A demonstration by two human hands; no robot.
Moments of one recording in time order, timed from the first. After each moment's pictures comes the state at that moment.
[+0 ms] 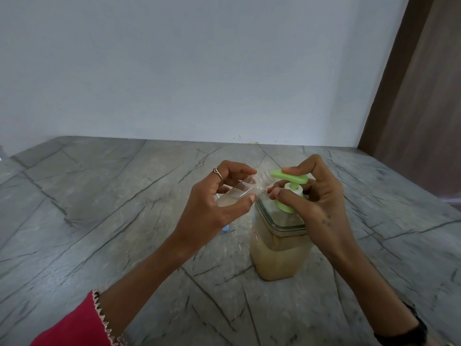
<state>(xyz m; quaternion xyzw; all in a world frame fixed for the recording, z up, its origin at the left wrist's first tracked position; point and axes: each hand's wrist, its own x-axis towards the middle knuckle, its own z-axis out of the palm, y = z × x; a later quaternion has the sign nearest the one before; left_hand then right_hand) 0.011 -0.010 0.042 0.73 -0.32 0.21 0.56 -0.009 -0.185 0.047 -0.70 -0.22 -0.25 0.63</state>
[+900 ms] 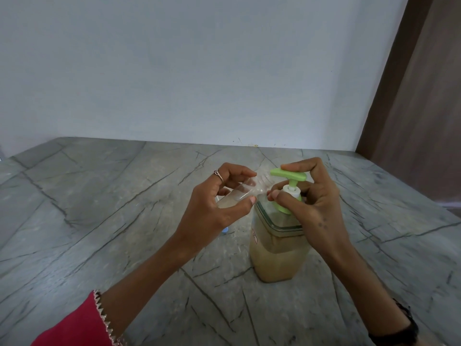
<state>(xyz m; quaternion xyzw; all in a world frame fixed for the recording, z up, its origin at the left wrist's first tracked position) 0.010 -0.011 0.042 0.73 -0.32 0.21 0.57 -0.009 -0.182 0.048 -0.71 -0.22 -0.26 0.61</state>
